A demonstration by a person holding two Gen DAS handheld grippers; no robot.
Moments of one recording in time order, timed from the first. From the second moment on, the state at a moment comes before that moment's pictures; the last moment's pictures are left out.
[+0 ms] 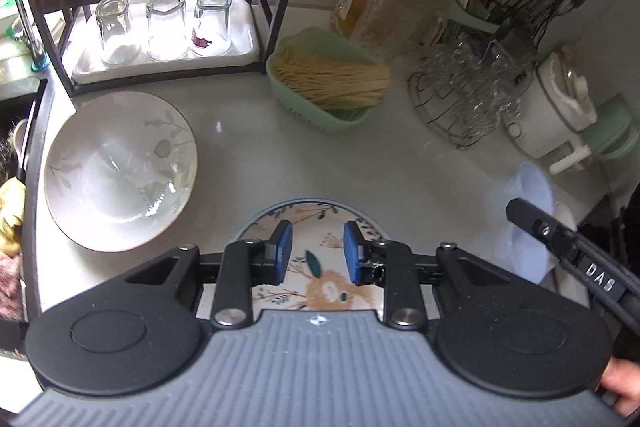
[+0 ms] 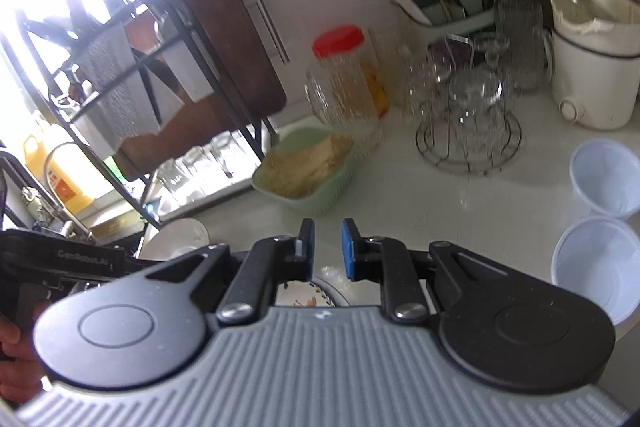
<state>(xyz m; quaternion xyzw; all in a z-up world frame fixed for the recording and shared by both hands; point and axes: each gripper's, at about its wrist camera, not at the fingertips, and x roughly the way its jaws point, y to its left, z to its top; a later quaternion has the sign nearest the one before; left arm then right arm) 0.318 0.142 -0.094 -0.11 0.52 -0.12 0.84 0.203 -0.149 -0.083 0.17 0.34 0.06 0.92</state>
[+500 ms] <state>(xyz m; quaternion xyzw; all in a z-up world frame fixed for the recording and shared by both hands) 0.277 0.129 -0.032 -0.08 0.45 -0.13 0.88 0.150 -0.148 -0.022 0.16 0.27 0.08 0.95</state>
